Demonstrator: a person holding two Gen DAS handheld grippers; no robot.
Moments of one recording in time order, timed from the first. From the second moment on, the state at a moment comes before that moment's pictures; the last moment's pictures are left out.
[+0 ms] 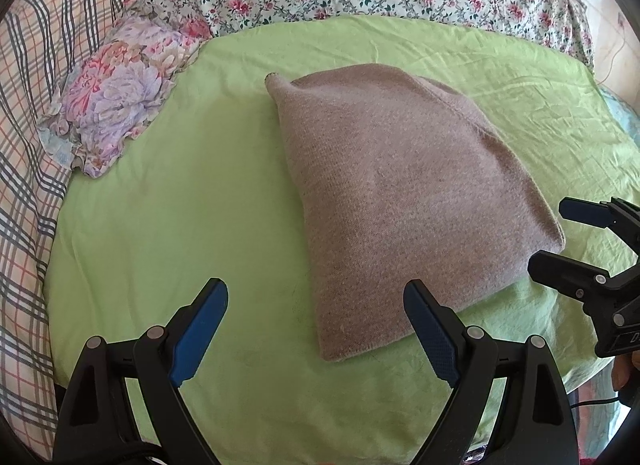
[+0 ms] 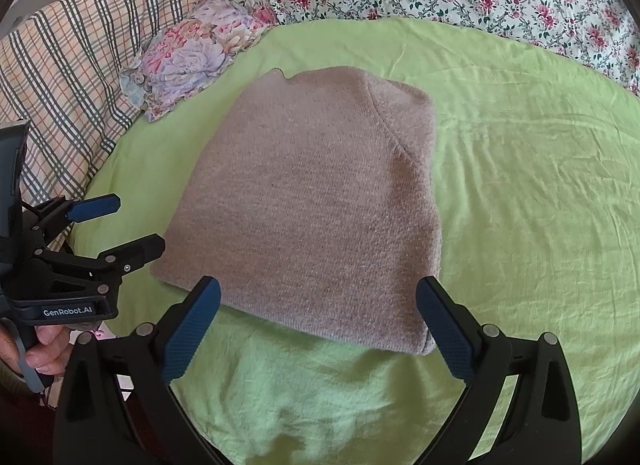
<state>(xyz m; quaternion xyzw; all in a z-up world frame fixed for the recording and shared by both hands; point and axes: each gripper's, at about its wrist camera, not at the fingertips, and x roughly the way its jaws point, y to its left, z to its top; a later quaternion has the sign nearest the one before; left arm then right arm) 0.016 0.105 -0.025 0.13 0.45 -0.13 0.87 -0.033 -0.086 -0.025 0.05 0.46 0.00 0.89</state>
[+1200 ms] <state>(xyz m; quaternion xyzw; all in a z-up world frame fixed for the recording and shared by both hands) 0.029 0.094 -0.025 0.14 0.45 -0.14 0.87 -0.014 -0.091 -0.023 0.04 0.47 0.01 0.88</state>
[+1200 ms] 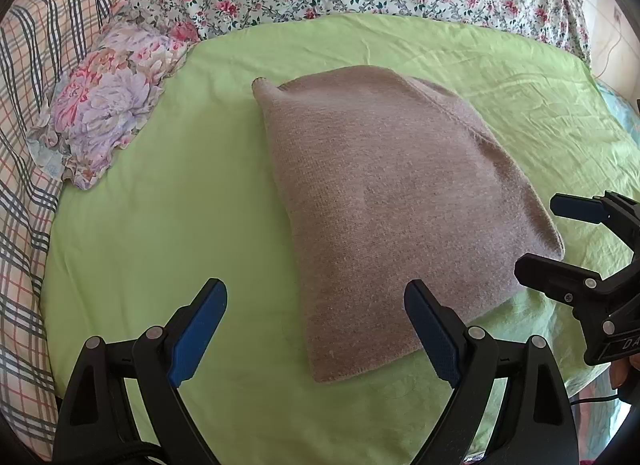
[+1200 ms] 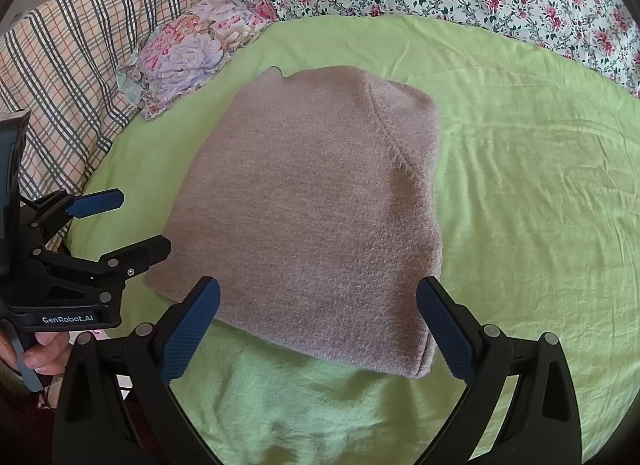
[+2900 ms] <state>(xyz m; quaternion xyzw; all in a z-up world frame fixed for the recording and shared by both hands) 0.031 0.089 -0.018 0.13 0.45 -0.15 0.87 -0.002 -0.088 -0.010 0.04 0.46 0.01 0.89</state>
